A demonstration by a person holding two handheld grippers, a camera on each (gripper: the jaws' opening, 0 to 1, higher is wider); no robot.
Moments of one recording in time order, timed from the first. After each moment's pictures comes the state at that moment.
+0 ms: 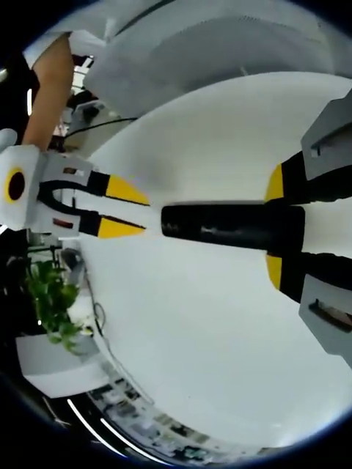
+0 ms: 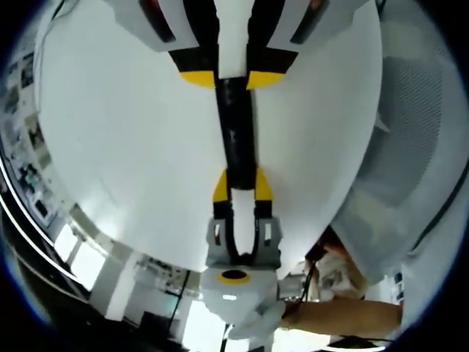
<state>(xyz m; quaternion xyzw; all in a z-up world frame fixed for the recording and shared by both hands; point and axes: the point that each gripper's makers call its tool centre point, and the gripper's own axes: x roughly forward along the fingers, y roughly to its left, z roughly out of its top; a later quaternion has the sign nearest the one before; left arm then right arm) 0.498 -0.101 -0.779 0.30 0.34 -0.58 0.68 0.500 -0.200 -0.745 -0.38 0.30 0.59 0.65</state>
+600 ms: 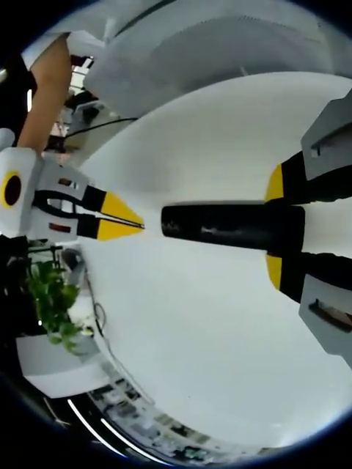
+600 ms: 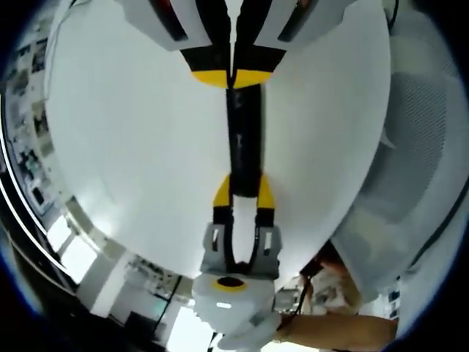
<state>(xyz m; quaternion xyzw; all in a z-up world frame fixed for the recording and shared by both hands) 0.498 -0.102 -0.778 0.30 0.34 -0.58 0.68 0.510 -0.199 -0.746 -0.43 0.30 0.59 0.62</state>
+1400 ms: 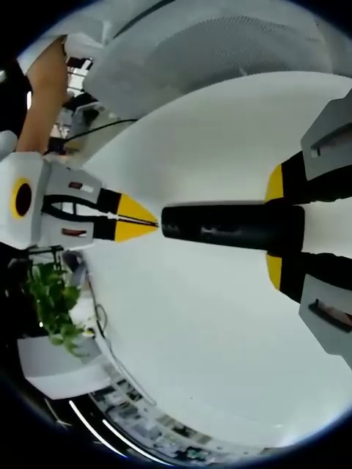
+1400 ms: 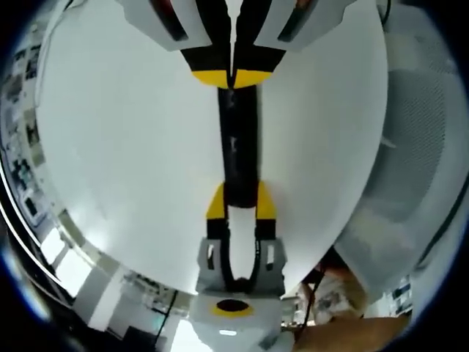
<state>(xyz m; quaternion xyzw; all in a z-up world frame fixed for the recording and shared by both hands) 0.499 -0.103 -0.779 0.30 0.33 -0.58 0.67 0.508 -0.197 -0.763 -0.43 0.34 0.58 0.60</state>
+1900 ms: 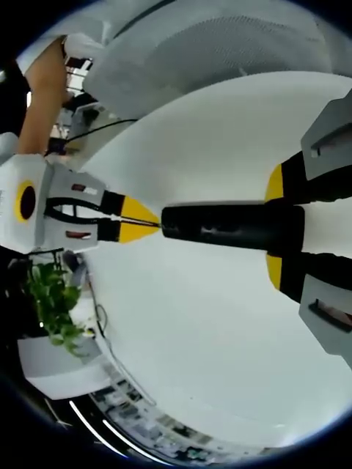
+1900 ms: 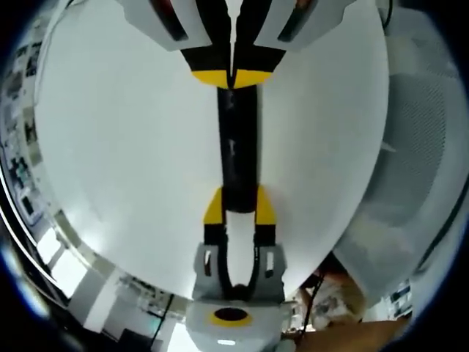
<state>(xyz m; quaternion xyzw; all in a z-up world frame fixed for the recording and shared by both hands) 0.500 -0.102 -0.779 0.30 0.33 -0.58 0.67 0.507 -0.197 -0.767 -0.44 0.35 0.59 0.59</state>
